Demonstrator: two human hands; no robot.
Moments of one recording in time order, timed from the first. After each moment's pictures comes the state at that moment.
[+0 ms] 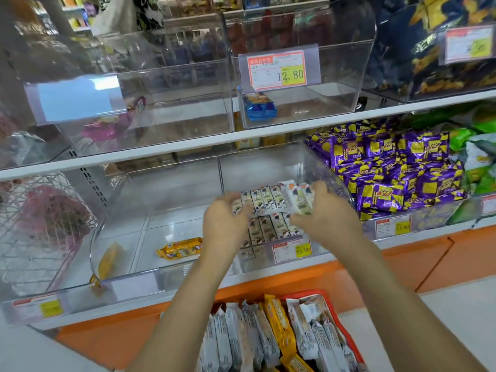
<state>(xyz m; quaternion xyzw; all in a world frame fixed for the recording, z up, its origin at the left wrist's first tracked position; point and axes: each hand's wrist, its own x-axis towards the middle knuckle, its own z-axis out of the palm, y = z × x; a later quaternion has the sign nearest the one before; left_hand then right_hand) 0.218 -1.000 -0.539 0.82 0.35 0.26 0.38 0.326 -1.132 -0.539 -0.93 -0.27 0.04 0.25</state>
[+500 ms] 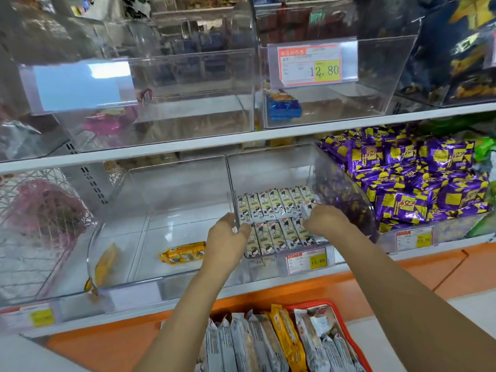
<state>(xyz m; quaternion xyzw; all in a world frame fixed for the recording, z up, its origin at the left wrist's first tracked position) 0.219 -0.960 -0.589 0.81 0.36 0.20 0.42 0.388 -1.070 -0.585 -0.96 -0.22 0.17 0.03</state>
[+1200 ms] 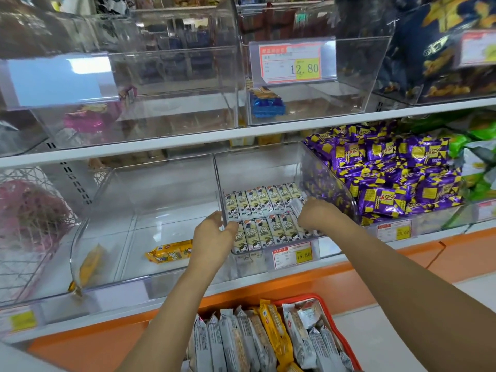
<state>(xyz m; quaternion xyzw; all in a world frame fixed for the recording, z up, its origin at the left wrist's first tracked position) 0.219 -0.960 -0.594 0.82 0.36 0.22 0.40 0.397 -1.078 -0.578 -0.95 -0.22 0.22 0.01</state>
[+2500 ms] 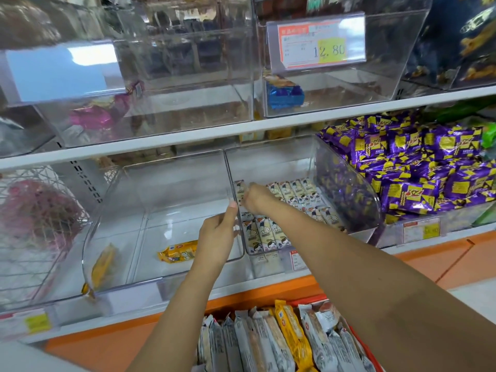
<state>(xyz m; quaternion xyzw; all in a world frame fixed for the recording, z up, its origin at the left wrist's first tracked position) 0.216 -0.942 -0.598 0.69 0.34 0.23 0.59 0.365 -0.943 -0.598 -0.90 -0.33 0.21 0.21</state>
